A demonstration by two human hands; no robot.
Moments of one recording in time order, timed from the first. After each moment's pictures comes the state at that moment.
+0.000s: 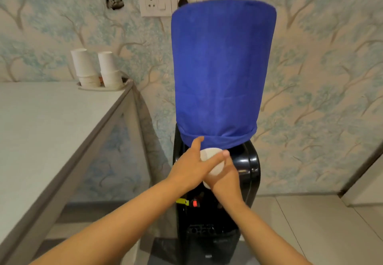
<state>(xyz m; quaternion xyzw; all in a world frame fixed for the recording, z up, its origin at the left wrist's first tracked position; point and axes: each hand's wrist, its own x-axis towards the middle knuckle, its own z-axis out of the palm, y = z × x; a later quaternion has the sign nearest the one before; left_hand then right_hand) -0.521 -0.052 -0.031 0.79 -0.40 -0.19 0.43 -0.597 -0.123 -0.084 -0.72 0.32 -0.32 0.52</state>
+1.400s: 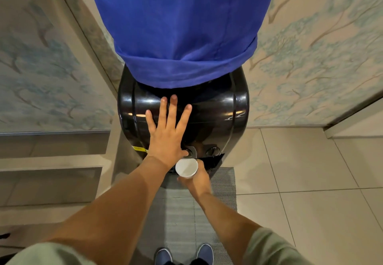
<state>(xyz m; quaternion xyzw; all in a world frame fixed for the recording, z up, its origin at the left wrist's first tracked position) -0.514 -0.138 -0.227 0.88 -0.47 0.06 0.03 -0.627 -0.174 -0.331 -0.65 0.49 -0.03 0.58</state>
